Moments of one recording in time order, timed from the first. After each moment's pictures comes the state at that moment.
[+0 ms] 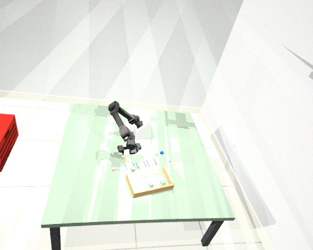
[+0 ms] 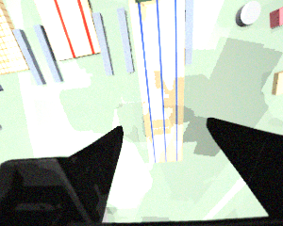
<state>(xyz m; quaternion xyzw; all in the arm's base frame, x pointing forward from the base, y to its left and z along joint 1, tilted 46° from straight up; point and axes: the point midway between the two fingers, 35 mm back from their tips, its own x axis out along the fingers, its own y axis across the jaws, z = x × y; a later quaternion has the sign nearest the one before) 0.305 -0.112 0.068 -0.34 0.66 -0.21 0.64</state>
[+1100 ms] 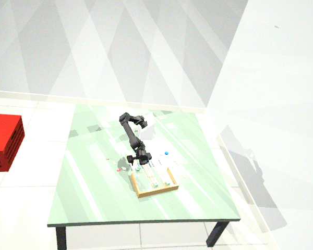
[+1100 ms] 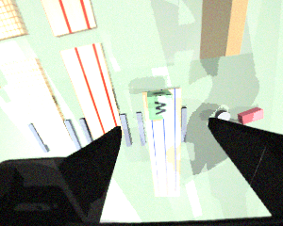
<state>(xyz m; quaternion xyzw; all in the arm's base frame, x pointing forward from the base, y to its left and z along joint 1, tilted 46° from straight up) 0.425 -0.080 0.066 -0.34 0.66 -0.21 0.64</state>
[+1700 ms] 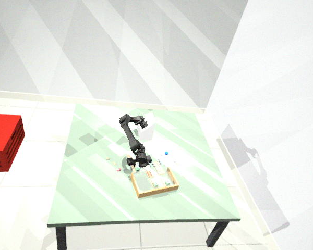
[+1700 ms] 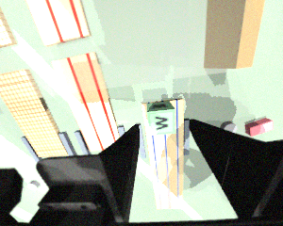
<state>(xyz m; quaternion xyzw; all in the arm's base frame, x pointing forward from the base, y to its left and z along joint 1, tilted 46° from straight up) 0.437 -0.093 0.054 -0.34 0.65 -0.21 0.64</state>
